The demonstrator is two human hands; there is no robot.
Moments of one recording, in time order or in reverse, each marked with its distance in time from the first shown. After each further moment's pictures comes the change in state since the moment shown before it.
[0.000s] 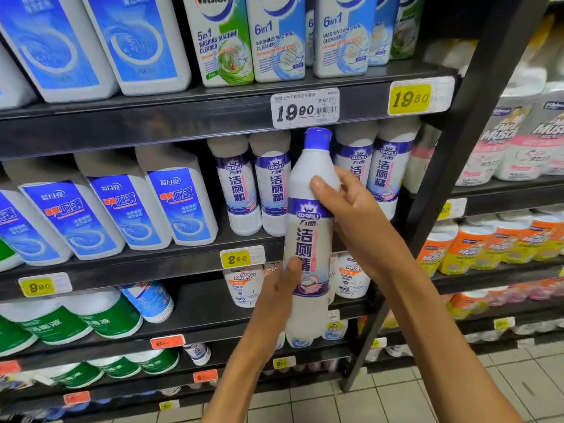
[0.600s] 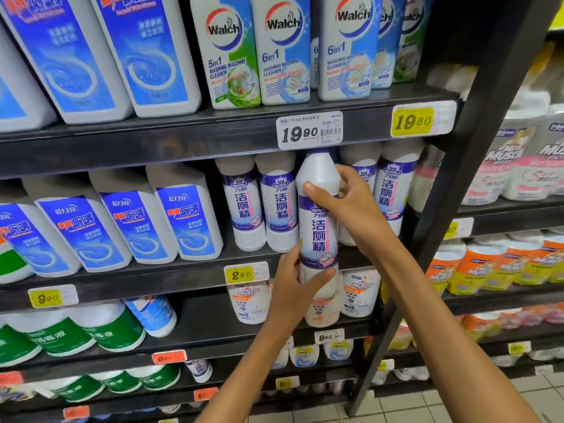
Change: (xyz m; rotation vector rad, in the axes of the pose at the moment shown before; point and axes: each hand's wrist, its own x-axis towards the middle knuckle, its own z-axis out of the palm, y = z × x) left_hand 0.058 -0.016 0.009 0.235 0.178 0.149; right_hand 0.053 0.002 -0.013 -0.276 0.143 -0.097
